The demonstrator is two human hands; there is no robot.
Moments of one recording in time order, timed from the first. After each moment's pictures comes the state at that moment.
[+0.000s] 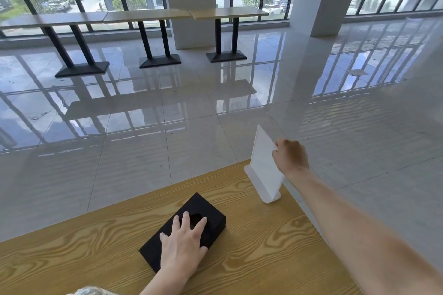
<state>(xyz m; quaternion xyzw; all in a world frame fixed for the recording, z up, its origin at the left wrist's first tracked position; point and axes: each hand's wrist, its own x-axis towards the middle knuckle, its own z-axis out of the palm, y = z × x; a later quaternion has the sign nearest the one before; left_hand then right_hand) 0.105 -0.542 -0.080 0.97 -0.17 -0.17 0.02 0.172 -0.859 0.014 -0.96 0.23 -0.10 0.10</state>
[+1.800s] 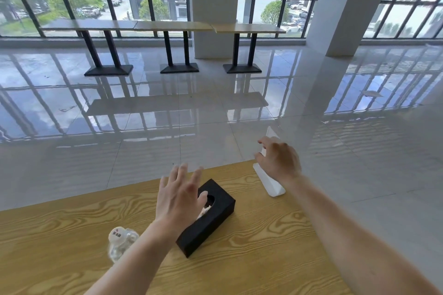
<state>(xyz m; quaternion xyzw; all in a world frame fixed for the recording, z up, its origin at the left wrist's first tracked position) 0.083 -0.501 0.036 0.98 -0.17 0.07 0.10 0.098 -0.761 0.077 -0.97 0.08 -0.18 0.12</state>
